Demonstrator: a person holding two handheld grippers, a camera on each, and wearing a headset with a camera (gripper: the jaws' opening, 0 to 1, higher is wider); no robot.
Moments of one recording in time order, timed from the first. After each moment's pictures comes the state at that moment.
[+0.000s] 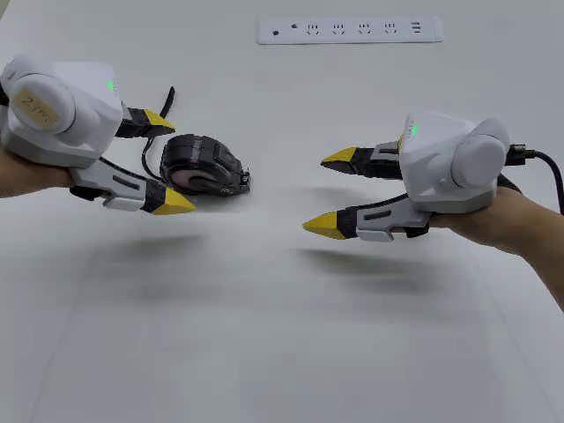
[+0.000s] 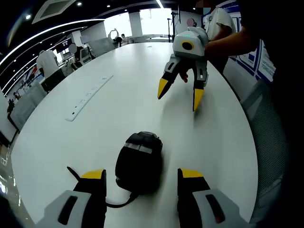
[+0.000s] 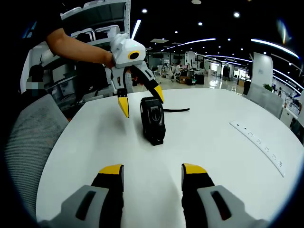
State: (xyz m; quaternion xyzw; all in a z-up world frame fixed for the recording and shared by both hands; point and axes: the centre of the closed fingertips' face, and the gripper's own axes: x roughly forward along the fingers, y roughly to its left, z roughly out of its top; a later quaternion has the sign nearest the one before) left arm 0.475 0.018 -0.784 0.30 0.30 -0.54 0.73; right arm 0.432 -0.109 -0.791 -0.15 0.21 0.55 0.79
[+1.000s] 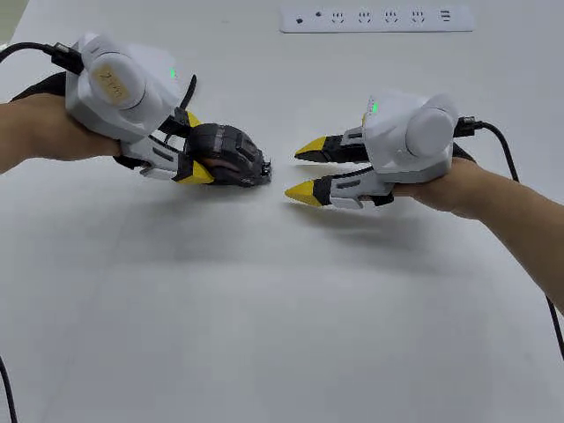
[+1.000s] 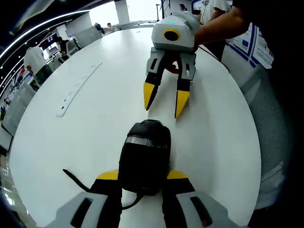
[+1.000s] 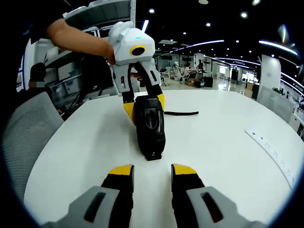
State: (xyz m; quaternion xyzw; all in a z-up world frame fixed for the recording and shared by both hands) left arm 0.481 0.019 -0.804 0.36 0.34 -0.55 0.67; right arm 0.461 -0.061 -0.813 -0.15 0.20 0.58 0.77
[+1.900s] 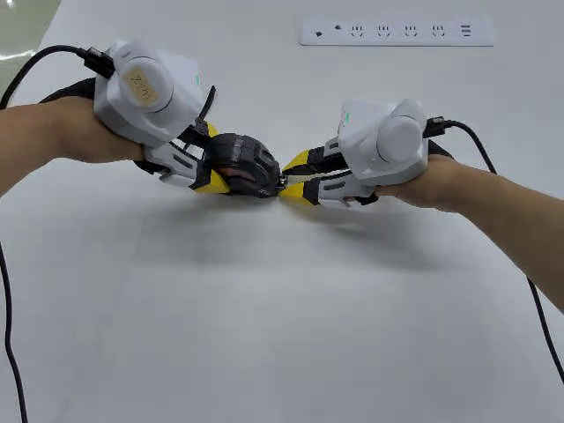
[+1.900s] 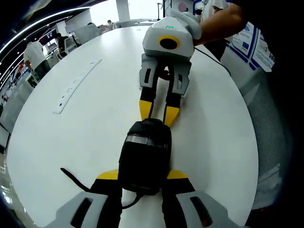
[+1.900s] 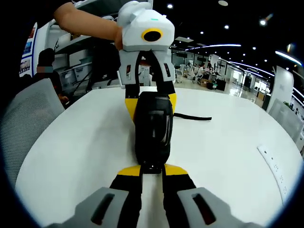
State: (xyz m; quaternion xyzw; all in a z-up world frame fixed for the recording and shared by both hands) left arm 0.486 0.020 -0.808 0.35 0.36 -0.56 0.66; right arm 0.473 -0.029 -0.828 -0.21 0.19 0.62 0.73
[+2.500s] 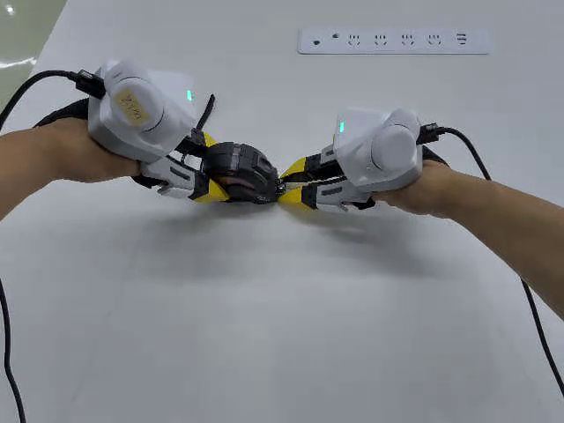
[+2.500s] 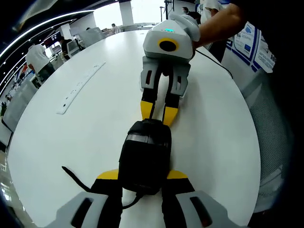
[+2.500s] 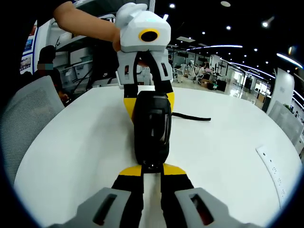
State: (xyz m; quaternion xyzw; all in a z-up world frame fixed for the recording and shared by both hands) left arm 0.486 0.020 -0.809 0.34 0.34 -0.55 0.68; right arm 0.476 -0.032 -0.828 -0.22 0.19 0.62 0.73
